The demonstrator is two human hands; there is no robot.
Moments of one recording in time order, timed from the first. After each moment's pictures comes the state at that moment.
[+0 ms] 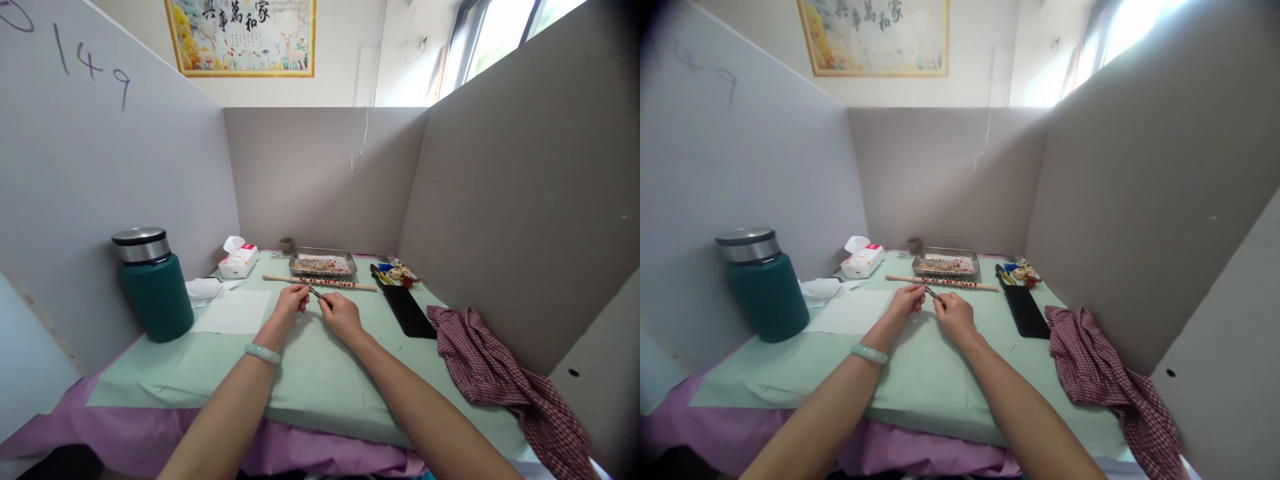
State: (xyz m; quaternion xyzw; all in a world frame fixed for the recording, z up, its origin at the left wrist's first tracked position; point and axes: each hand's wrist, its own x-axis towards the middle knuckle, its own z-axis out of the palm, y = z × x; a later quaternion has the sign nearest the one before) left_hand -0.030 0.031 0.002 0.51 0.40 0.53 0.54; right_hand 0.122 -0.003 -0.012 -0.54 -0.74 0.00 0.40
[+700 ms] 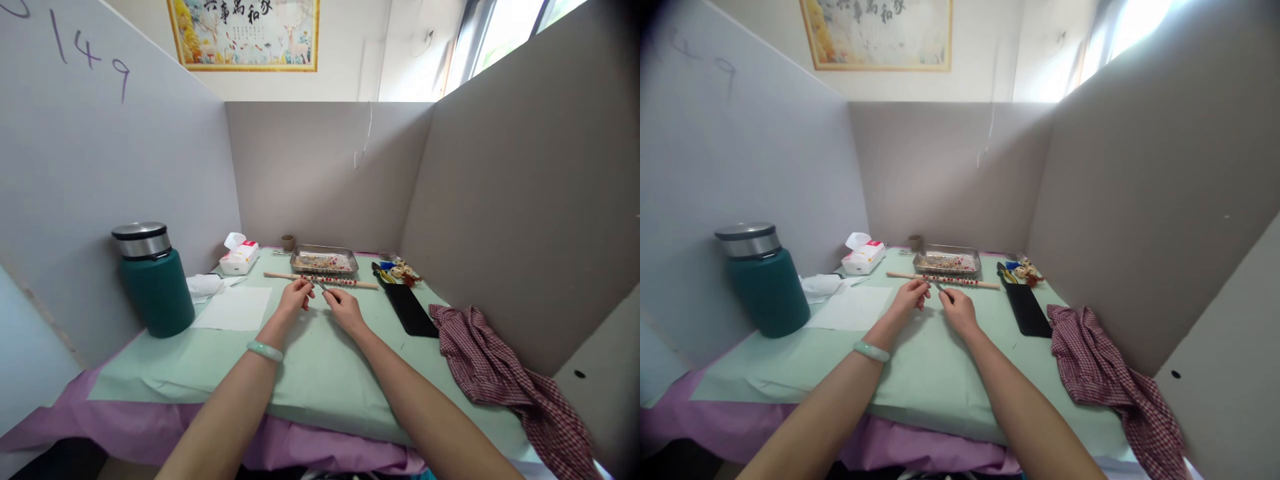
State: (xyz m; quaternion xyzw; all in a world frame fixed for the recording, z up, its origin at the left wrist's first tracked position) left_hand -0.025 0.027 0.006 0.56 0.43 0.54 0.47; right_hand 0.130 0.013 -0.019 -0.50 -0.70 0.15 0.49
